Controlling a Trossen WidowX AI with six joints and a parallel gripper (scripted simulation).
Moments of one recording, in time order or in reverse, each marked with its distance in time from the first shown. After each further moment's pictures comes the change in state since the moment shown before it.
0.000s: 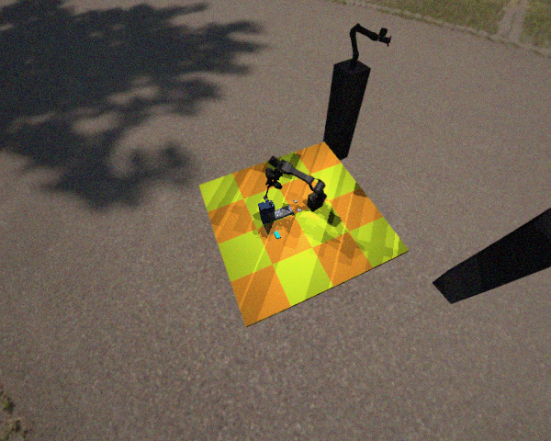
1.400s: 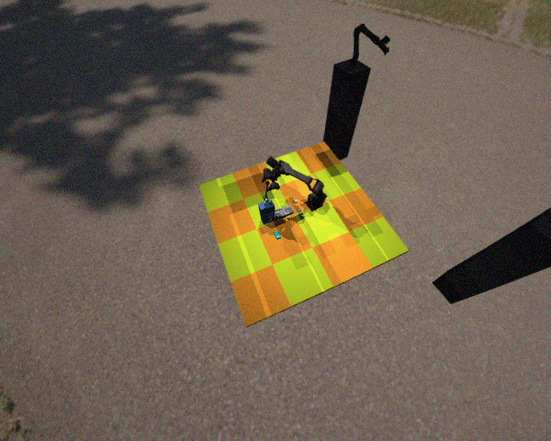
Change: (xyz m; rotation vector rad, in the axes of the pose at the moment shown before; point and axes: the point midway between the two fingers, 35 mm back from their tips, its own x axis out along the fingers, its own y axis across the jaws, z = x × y) arm 0.008 0.000 0.015 0.002 -0.003 0.000
